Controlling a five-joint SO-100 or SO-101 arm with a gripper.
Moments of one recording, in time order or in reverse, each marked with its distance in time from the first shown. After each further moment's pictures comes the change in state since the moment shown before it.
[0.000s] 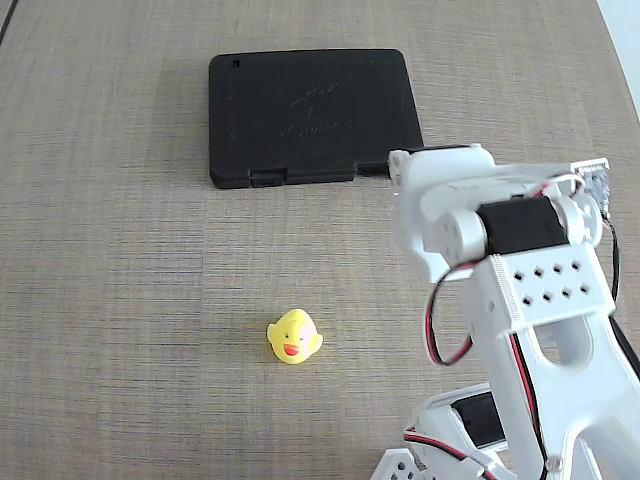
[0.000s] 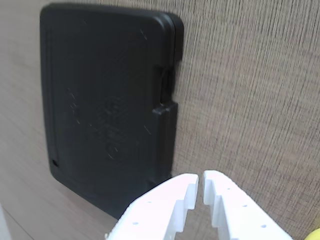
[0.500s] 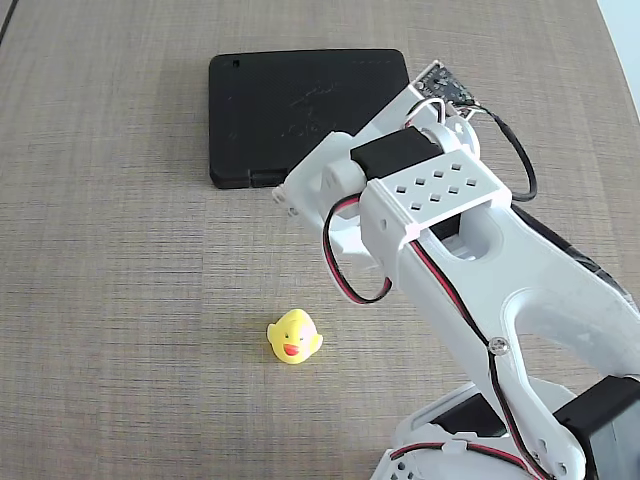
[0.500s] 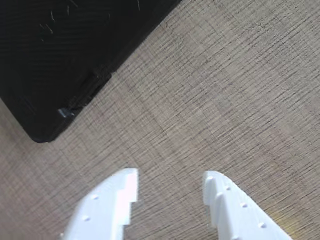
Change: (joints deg) arm -14.5 -25.5 -11.2 -0.2 -24.7
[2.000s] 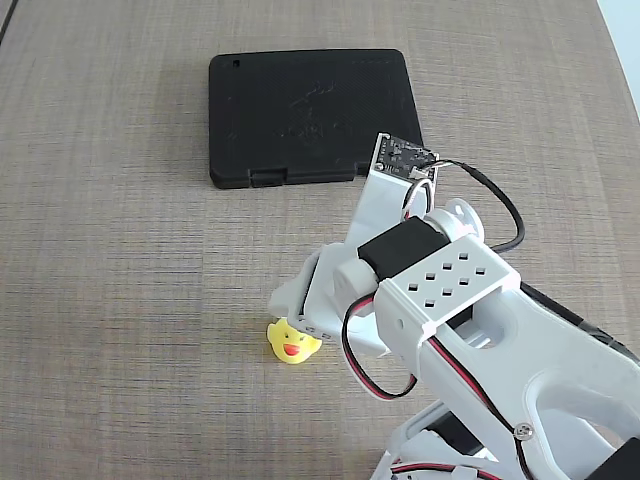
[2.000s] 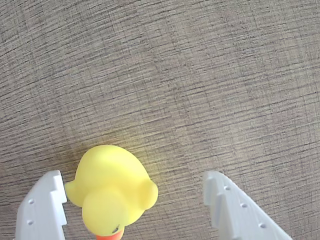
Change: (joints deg) arm -4.7 14.6 19.0 7.2 -16.8
